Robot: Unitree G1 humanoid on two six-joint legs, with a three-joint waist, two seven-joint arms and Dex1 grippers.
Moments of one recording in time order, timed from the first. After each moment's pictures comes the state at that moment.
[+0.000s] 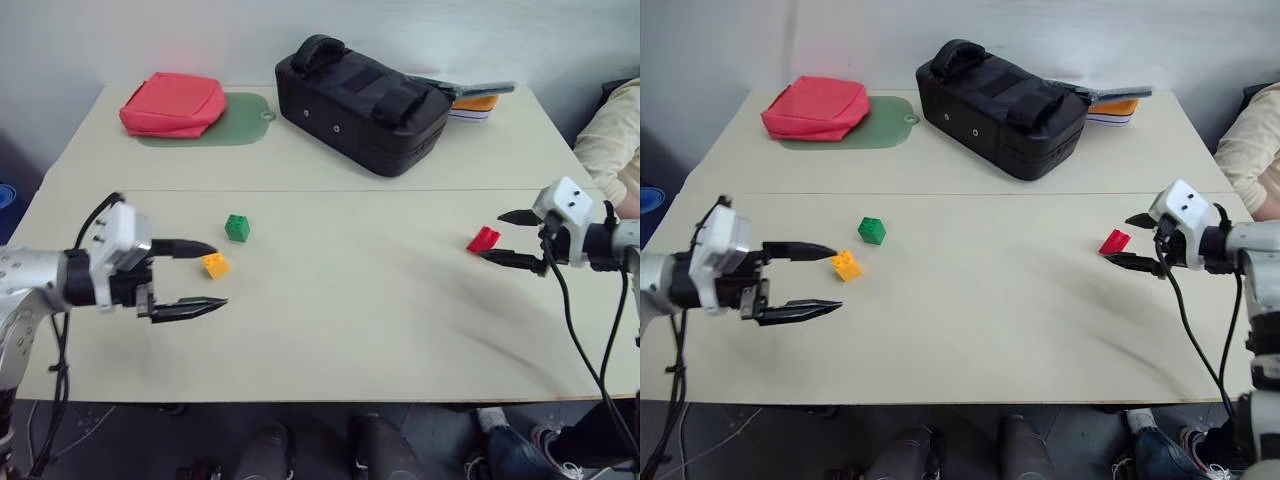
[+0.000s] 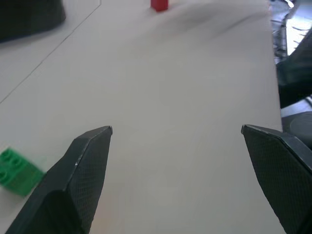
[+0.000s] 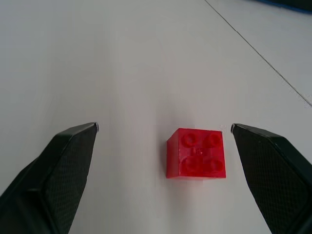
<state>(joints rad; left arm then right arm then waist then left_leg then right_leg) -0.32 1.01 0.21 -0.28 -0.63 0.58 -1.20 -0.77 -0.92 0.03 0.69 0.14 0.17 1.24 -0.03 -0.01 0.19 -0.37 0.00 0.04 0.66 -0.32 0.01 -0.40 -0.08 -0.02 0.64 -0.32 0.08</state>
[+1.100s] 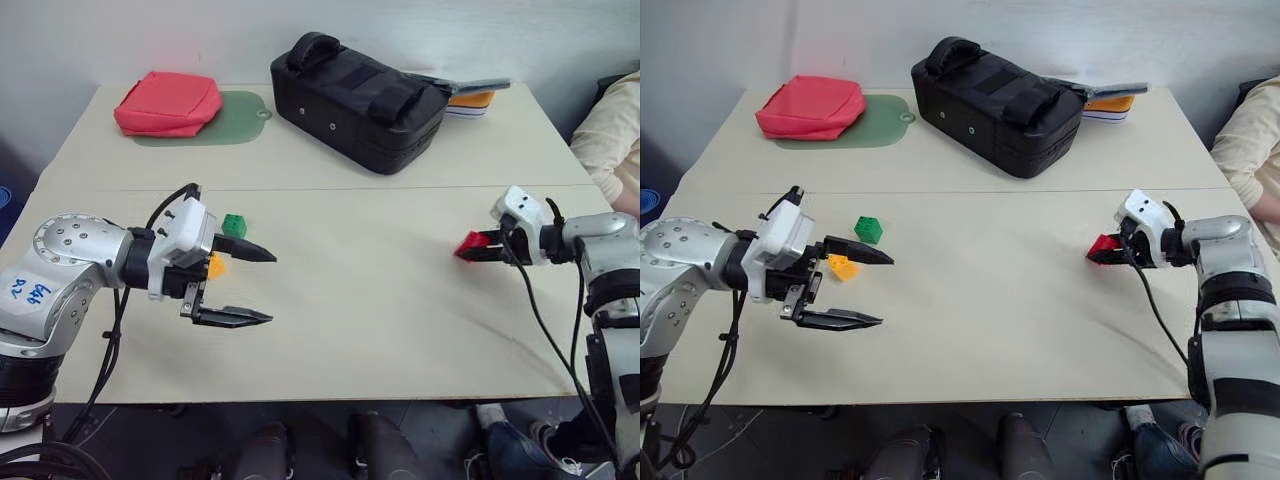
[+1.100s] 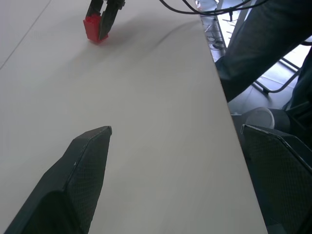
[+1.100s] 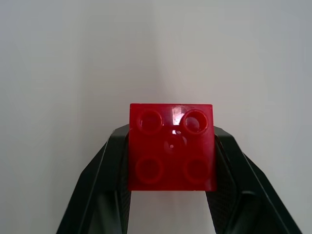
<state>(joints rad) -0.47 0.97 0.05 -0.34 -0.63 0.60 -1.27 -0.91 -0.81 0.08 0.91 0.03 0.09 1.41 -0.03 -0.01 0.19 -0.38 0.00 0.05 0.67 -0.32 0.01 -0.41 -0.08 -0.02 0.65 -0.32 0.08</state>
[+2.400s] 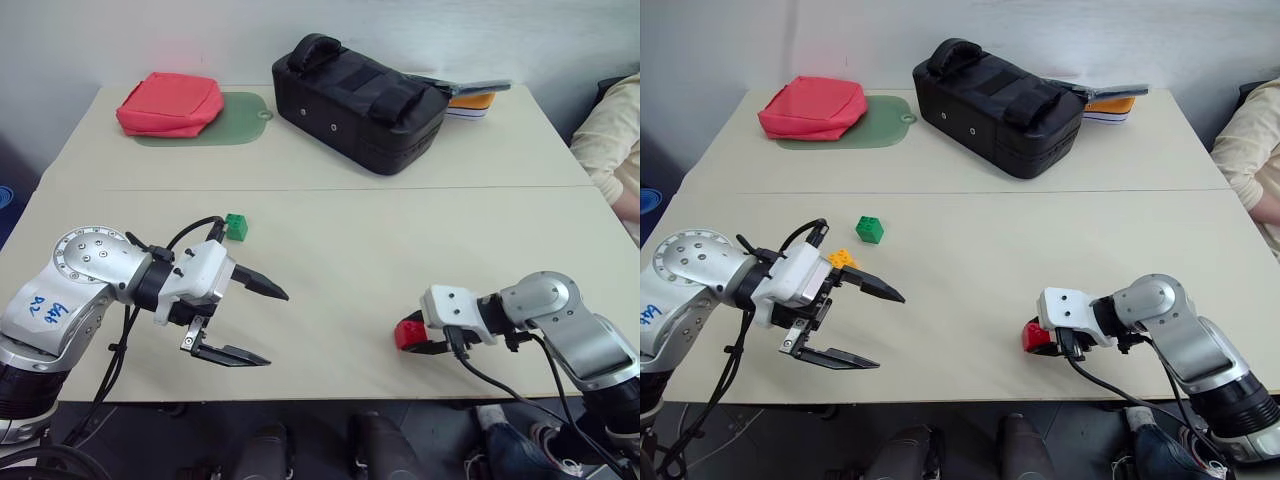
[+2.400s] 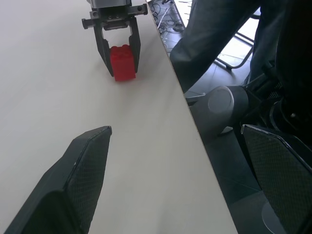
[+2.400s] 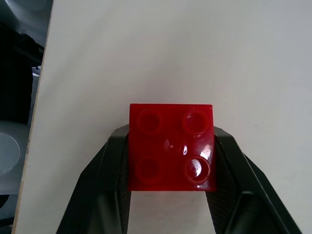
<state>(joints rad) -0.44 0.98 -0.02 -0.42 -0.59 0.51 -1.36 -0.33 -0.89 0.22 -0.25 0.15 0.33 1.32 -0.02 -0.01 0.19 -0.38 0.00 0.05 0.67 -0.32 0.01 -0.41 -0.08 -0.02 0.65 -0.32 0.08</state>
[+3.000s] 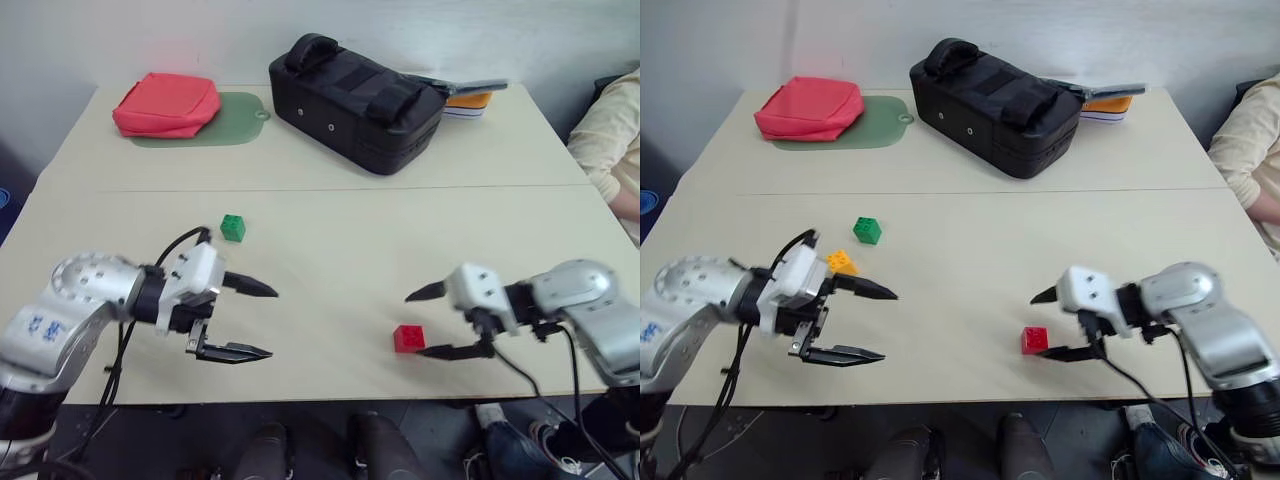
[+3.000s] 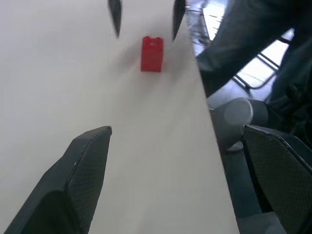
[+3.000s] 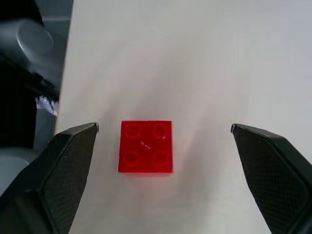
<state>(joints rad) -0.17 0.94 0.14 -0.42 -0.60 0.57 -1.18 -0.32 -0.96 -0.01 -0.29 0.40 0.43 1.38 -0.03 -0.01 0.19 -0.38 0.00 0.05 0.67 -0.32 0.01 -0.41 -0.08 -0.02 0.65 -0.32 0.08</state>
